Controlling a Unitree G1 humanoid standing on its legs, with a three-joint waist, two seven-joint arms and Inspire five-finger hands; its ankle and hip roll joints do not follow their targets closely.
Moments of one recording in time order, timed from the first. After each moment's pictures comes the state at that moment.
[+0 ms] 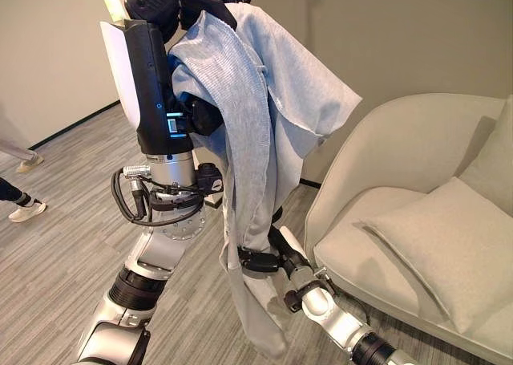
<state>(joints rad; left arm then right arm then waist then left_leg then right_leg) -0.53 0.41 -0.24 -0.22 0.24 -0.30 0.69 -0.23 -0.22 0.68 0.42 -0.03 -0.11 -0.31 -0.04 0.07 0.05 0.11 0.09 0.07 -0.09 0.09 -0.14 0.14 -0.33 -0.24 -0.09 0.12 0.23</state>
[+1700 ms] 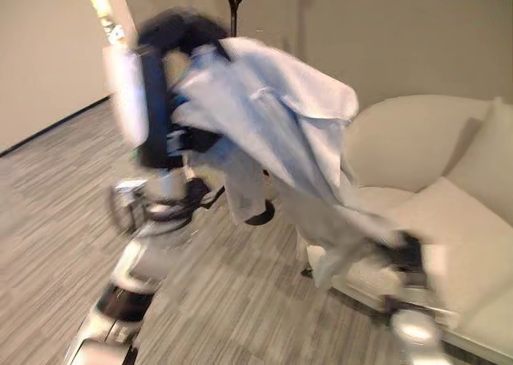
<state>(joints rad) -0.30 0.52 -0.12 -0.28 0.37 -0.29 0.69 0.13 -0.38 -0.30 0.11 -0.02 -0.12 -0.67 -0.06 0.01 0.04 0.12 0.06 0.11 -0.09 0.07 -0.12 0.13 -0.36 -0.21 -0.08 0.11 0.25</state>
